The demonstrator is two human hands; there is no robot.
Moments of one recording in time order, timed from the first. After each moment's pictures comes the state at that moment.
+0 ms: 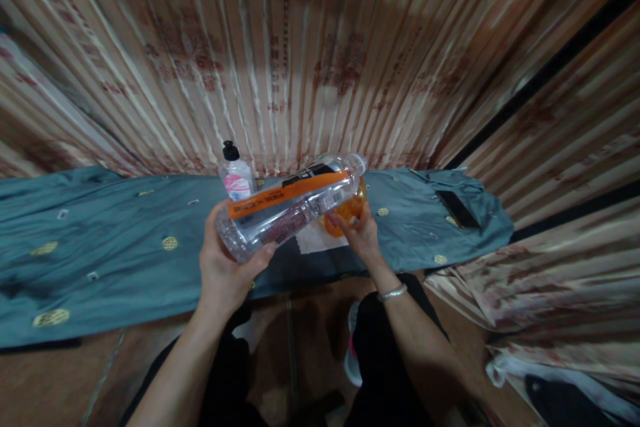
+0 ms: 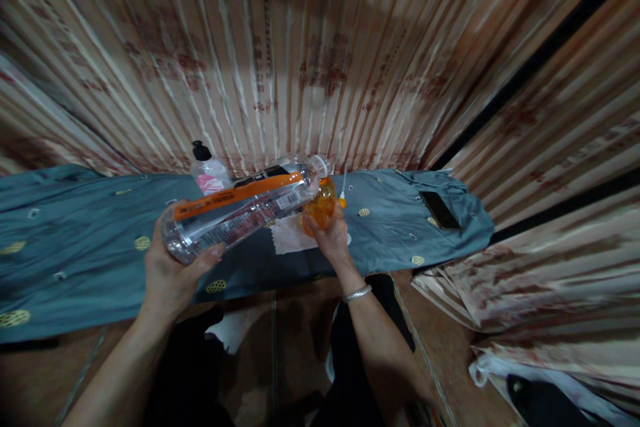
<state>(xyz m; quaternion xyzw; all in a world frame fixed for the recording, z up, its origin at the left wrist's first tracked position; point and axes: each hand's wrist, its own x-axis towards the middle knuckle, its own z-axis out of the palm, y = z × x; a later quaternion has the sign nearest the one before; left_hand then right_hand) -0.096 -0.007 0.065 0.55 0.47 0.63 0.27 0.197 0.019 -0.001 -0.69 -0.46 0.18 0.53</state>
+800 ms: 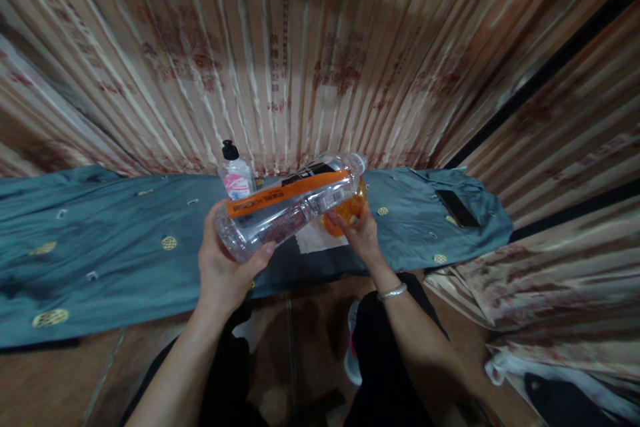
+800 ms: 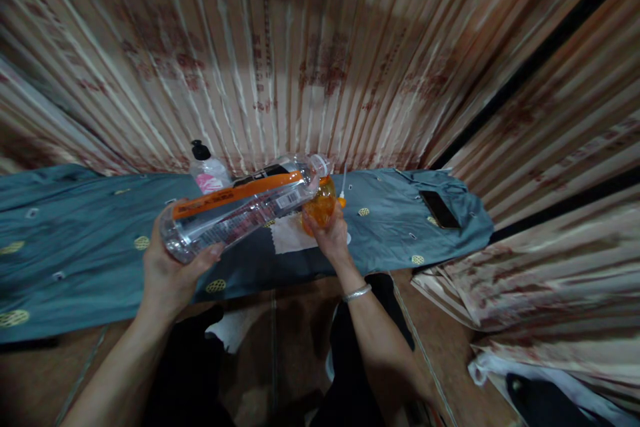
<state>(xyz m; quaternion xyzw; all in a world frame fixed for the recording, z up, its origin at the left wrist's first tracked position) -0.095 -0.009 0.071 0.55 0.48 0.63 0.27 0.195 0.020 -0.001 -0.68 -0.46 0.19 0.54</state>
